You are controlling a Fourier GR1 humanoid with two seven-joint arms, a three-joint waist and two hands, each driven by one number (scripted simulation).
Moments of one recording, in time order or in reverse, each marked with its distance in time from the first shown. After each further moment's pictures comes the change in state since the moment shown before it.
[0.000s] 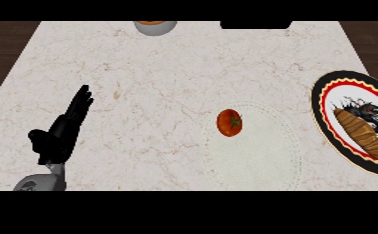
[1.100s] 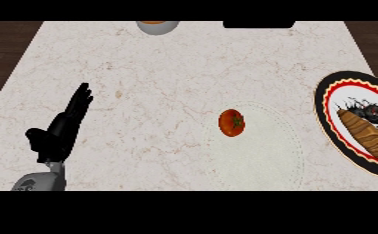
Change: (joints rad) left arm -0.009 -0.004 0.012 -0.007 0.000 -0.015 0.002; right arm 0.224 -0.241 -0.092 0.373 -0.016 0.318 -0.389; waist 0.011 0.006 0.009
